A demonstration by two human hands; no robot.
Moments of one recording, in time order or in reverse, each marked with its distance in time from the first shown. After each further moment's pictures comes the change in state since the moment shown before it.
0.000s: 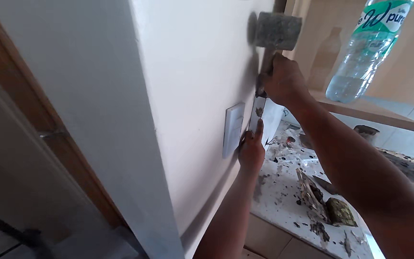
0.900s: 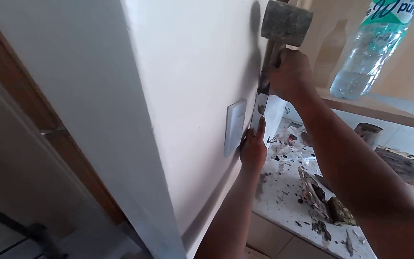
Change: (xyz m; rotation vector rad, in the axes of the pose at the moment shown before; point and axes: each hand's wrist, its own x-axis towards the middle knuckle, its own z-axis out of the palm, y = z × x) left_hand -0.001 -0.001 0.003 0.016 0.082 0.038; right_hand 0.002 0.006 0.002 0.044 0.043 0.045
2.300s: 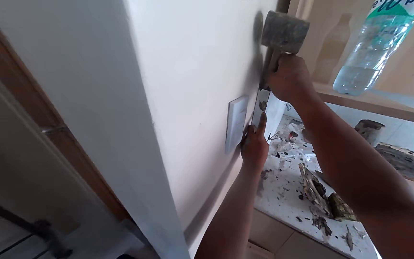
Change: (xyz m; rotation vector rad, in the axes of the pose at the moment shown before) left_hand 0.001 0.003 -0.007 -0.047 -0.117 -0.067; right_hand -0.005 -0.002 0.006 -0.066 -0.072 0.049
